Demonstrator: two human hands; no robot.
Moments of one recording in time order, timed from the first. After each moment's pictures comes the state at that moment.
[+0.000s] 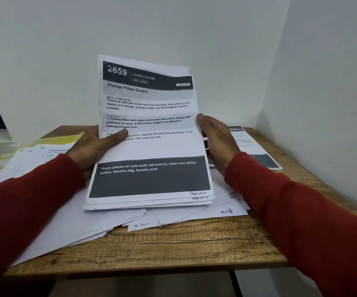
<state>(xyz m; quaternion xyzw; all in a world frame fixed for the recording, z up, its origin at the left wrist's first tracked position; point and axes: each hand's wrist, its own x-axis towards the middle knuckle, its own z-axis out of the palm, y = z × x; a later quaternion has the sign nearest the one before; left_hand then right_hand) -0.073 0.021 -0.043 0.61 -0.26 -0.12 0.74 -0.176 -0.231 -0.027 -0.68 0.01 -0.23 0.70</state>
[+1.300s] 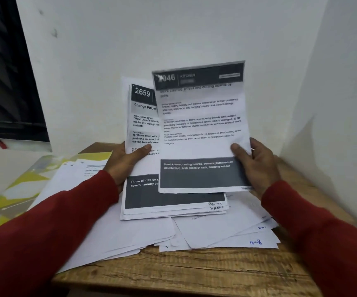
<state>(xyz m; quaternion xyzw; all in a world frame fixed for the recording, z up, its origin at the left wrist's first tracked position) -0.064 0.023 -0.036 0.59 -0.19 -0.02 0.79 -0.176 -0.255 -0.025 -0.72 0.00 -0.37 0.59</state>
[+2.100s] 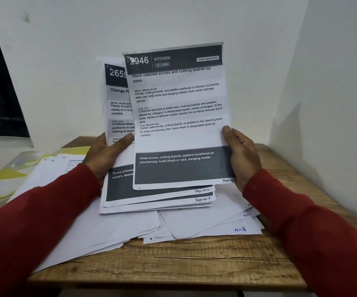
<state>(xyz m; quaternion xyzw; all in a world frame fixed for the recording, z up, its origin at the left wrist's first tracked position) -0.064 0.022 -0.038 0.59 -0.22 0.01 0.78 -0.184 -0.237 -0.024 -0.63 -0.01 -0.31 0.71</state>
